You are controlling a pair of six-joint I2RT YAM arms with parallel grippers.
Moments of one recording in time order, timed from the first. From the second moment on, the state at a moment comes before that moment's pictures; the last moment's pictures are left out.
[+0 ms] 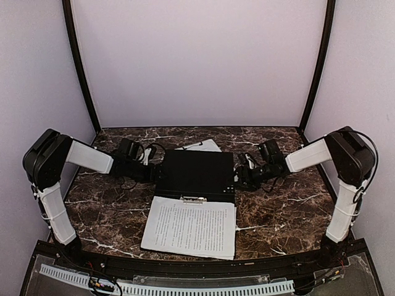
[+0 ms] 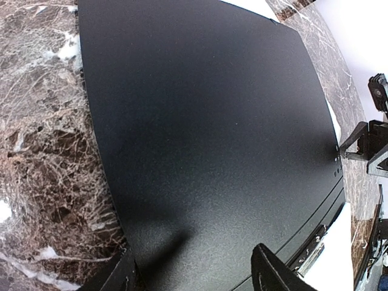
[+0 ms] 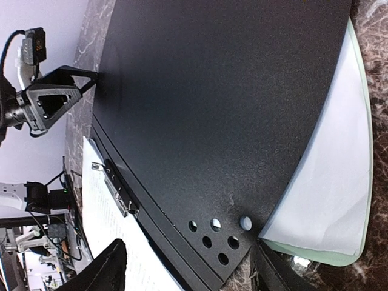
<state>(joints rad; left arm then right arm) -0.42 1.85 0.93 0.08 0.43 -0.37 0.47 1.88 0.95 -0.01 -0.71 0.49</state>
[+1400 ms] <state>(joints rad) -0.40 1.74 0.71 0.28 0.44 -0.42 0.39 2.01 0.84 0.36 -1.22 0.52</state>
